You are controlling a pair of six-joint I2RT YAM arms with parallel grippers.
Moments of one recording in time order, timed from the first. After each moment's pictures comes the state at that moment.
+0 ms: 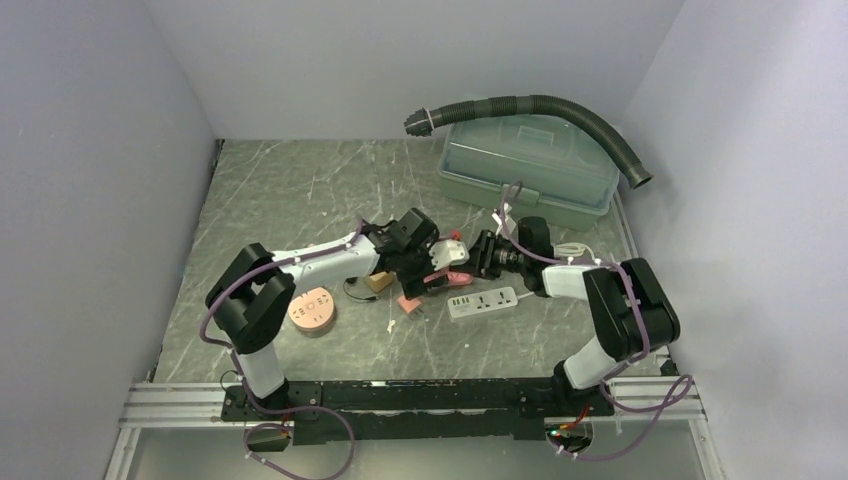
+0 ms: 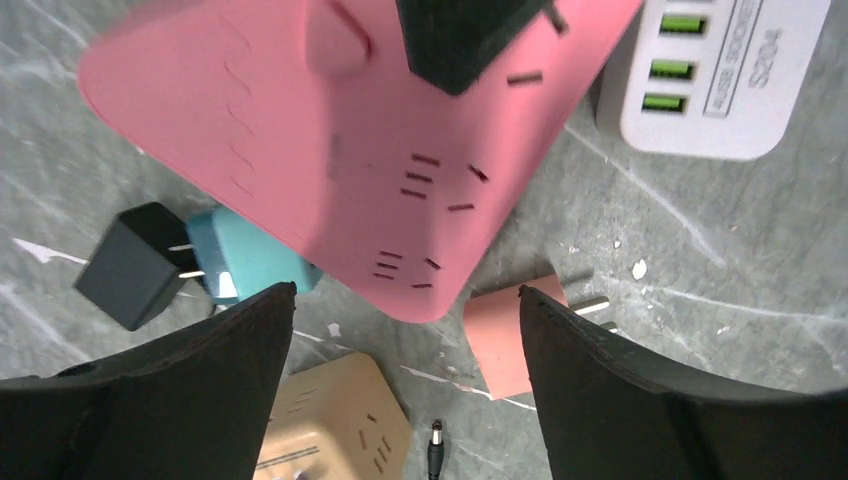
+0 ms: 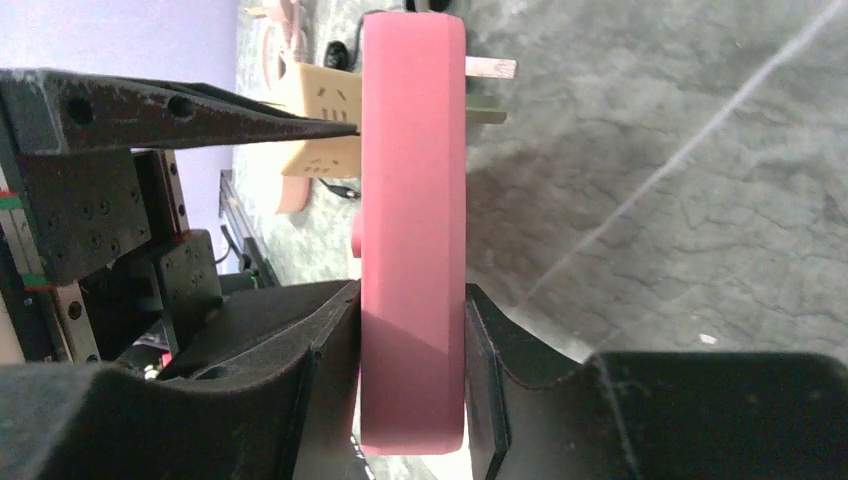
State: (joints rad) left arm -0.84 1.76 1.18 -0.43 0.12 0.46; right arm 0.26 1.59 0.53 0.48 -0.78 0.68
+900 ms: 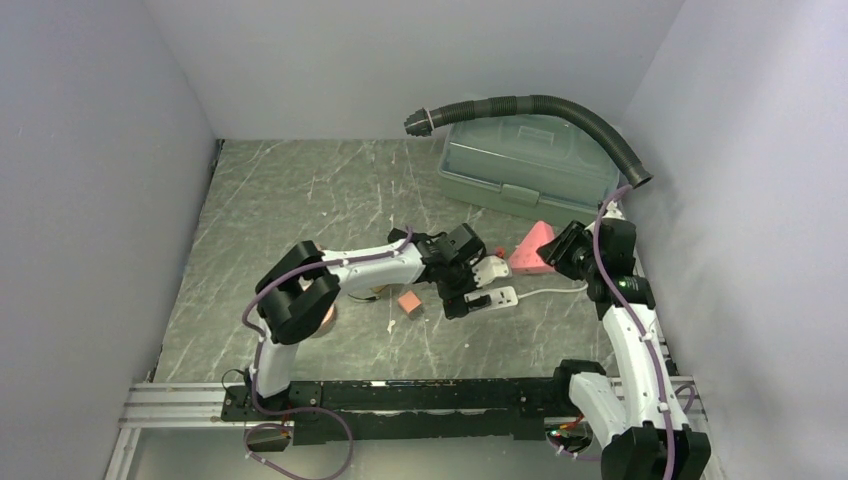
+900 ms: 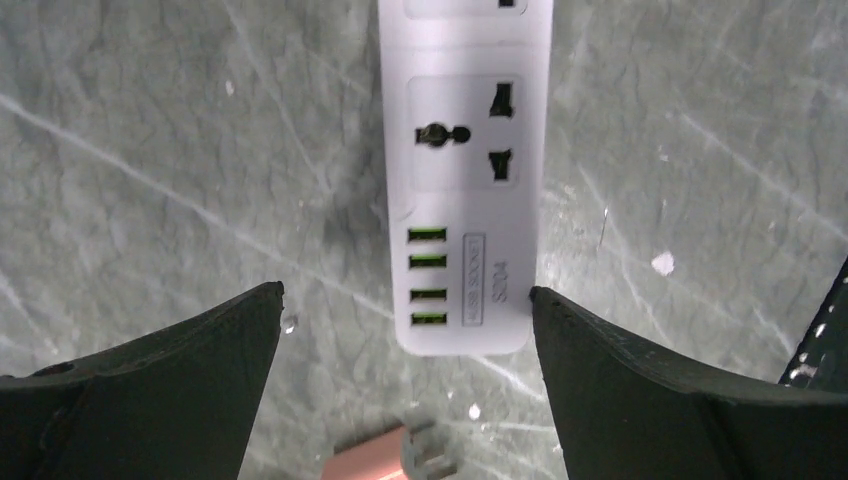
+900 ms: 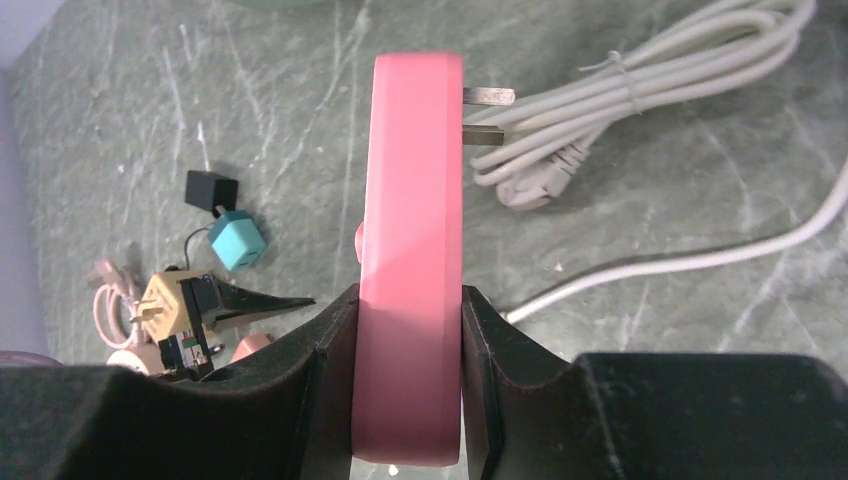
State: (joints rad) left arm -1.01 1.95 1.42 -0.50 0.19 0.34; right arm -0.08 0.84 0.70 -0.48 -0.25 0.51
